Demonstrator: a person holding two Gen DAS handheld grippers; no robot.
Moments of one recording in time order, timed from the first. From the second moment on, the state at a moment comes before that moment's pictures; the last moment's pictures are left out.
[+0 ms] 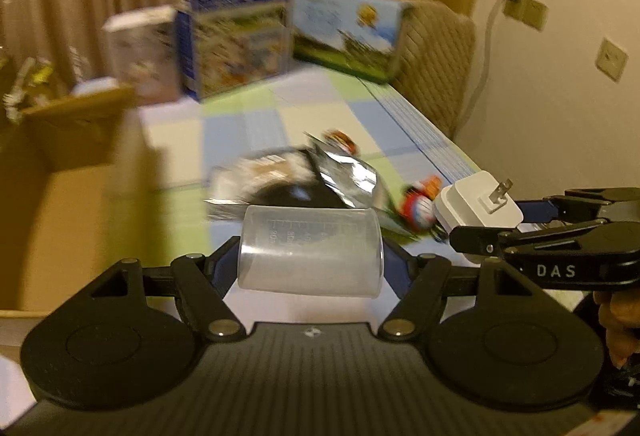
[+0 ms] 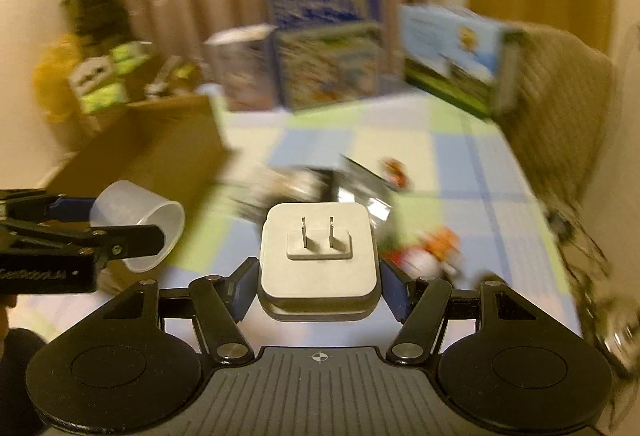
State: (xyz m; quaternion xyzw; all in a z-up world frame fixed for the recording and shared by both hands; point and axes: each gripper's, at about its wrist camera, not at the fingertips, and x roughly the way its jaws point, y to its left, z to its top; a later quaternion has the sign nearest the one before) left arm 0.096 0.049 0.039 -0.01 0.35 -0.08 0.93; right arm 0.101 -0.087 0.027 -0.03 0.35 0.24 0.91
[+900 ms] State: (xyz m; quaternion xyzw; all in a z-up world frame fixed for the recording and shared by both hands) left arm 0.093 0.279 0.041 -0.04 0.36 0.09 0.93; right arm 0.151 0.135 0.004 -0.10 0.36 0.40 0.84
